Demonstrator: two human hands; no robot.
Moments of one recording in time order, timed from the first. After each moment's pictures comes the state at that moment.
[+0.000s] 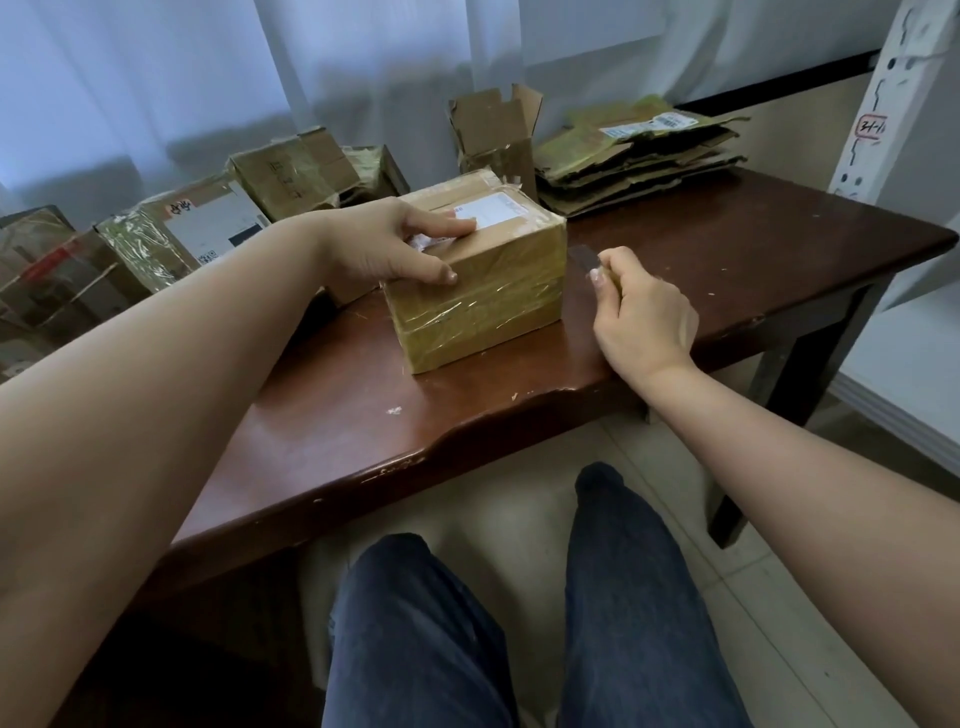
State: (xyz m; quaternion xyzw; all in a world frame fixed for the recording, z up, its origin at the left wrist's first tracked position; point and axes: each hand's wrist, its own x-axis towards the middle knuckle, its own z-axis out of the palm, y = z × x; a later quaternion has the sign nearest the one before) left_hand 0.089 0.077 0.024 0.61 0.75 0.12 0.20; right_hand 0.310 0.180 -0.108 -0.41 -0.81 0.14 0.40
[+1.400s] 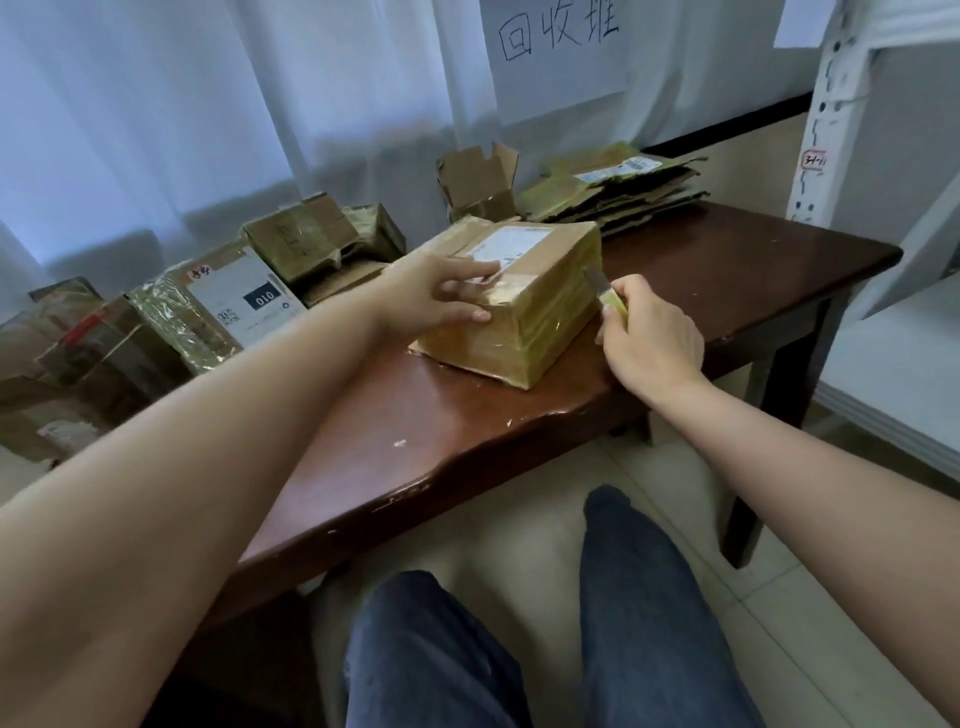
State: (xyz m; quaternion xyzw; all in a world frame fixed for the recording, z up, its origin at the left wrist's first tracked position) left_hand 0.121 0.085 0.010 0.67 0.73 0.12 0.07; right_hand 0.333 0.177 -0.092 -0.46 -0.79 0.18 0.37
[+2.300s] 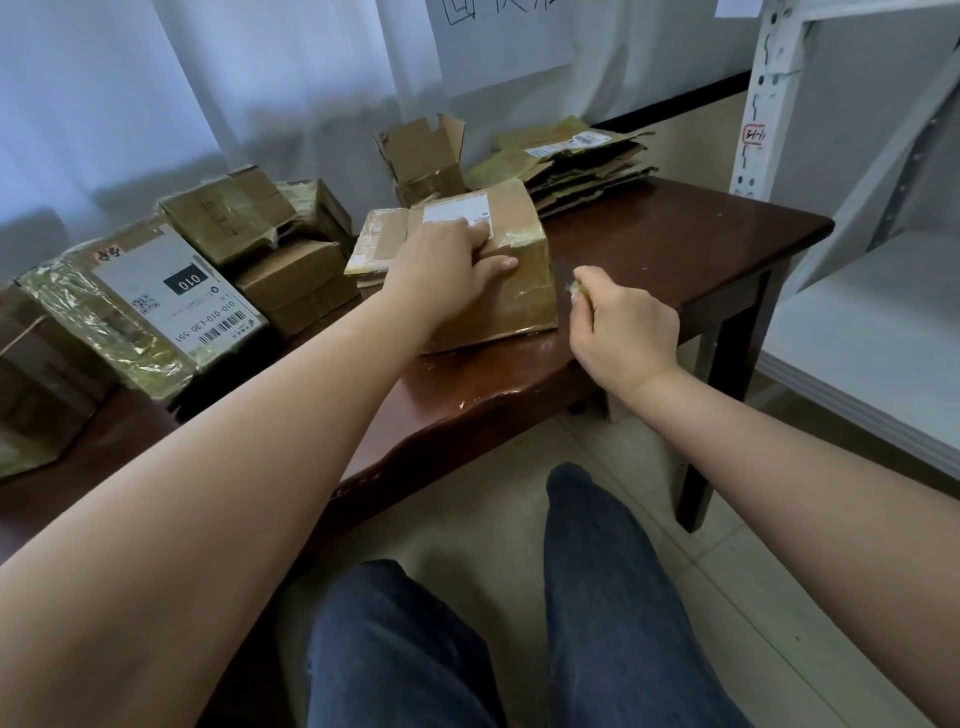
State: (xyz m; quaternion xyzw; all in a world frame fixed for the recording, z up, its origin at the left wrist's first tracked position) left_hand 0.175 0.135 -0.023 0.65 0.74 0.10 -0.13; right_hand 0.354 0.167 -0.102 -0.43 -0.81 0.06 0.39
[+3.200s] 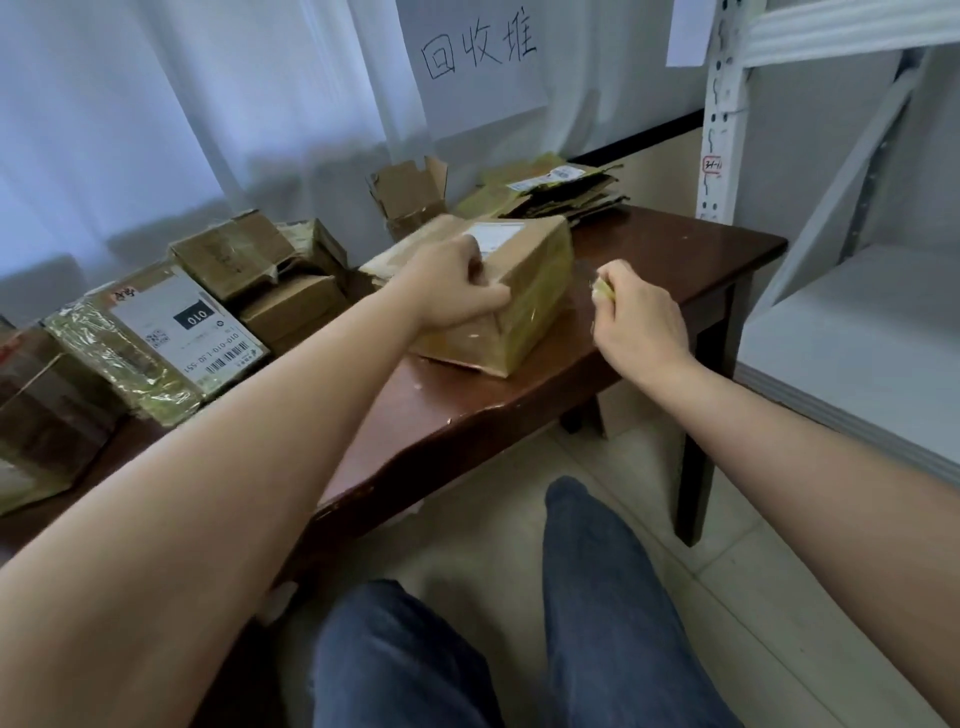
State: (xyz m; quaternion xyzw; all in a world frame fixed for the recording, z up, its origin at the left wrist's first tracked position) left_hand 0.197 0.128 0.001 0.65 0.75 0.12 -0.01; right_hand 0.390 0.186 -0.087 -0.47 -0.78 0.15 0.39
